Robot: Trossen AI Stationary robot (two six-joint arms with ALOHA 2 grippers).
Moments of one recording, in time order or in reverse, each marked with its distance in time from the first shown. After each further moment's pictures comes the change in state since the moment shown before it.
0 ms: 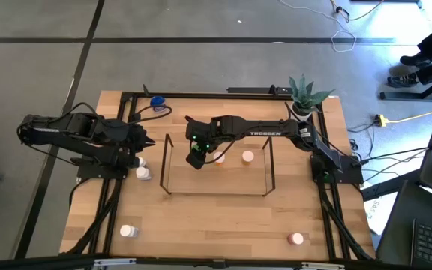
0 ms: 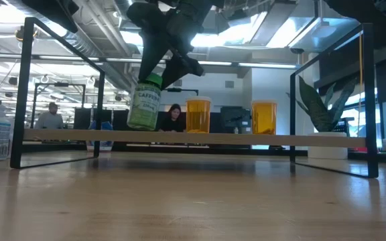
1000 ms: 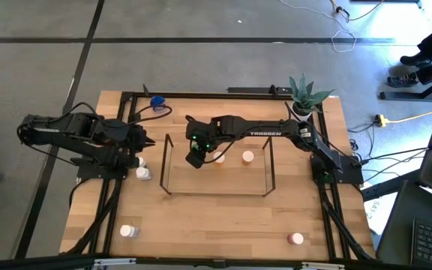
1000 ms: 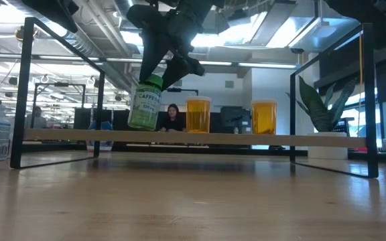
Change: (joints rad) left arm 0.000 0.000 0.000 0.000 0.000 0.000; right arm 0.000 0.000 0.000 -0.001 0.026 0.021
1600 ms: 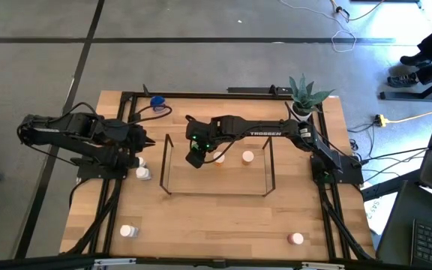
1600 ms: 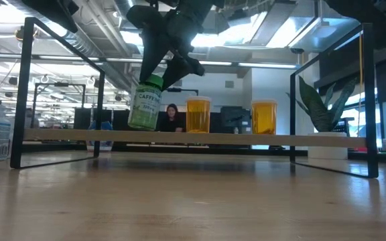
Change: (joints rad) left arm 0.000 0.000 0.000 0.000 0.000 0.000; right arm 0.000 0.000 0.000 0.000 0.009 0.001
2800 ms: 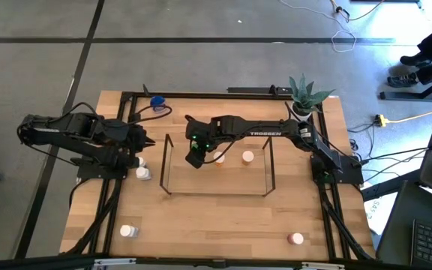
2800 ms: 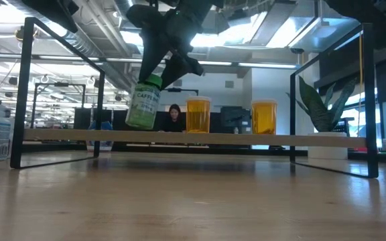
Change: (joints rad) left arm 0.000 0.000 0.000 0.000 0.000 0.000; right arm 0.000 0.000 0.000 0.008 0.000 -0.018
